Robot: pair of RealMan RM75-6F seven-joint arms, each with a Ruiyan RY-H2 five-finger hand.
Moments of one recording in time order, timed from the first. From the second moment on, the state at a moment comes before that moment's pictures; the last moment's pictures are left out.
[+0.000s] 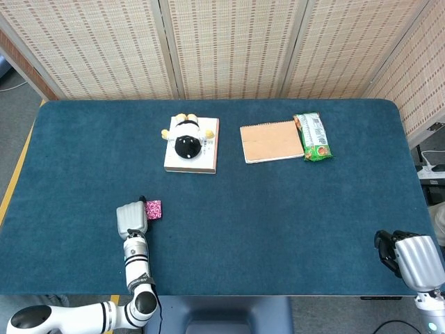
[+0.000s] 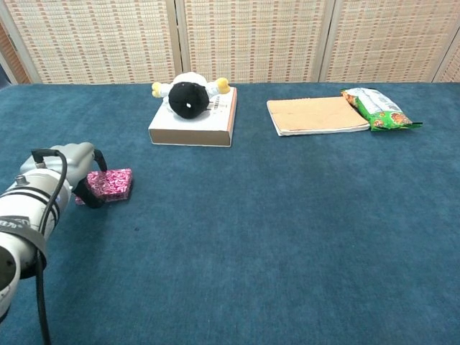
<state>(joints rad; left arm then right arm) -0.67 -1.96 -0.38 -1.42 0.56 1.48 1.01 0.04 -1.16 0.01 -1.47 -1.71 1.66 0.04</state>
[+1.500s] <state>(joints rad) -0.50 -1.66 -0.22 -1.28 0.68 1.23 0.72 0.04 -1.16 0.01 -1.48 -1.71 1.64 0.01</state>
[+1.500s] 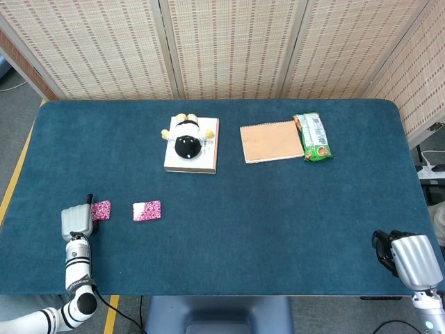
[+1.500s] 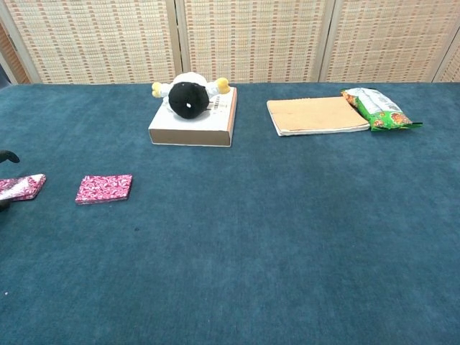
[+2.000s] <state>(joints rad) -0.49 -1.62 -0.22 -1.54 0.72 1.30 0.75 0.04 -1.16 0.01 -1.47 -1.71 1.65 0.02</state>
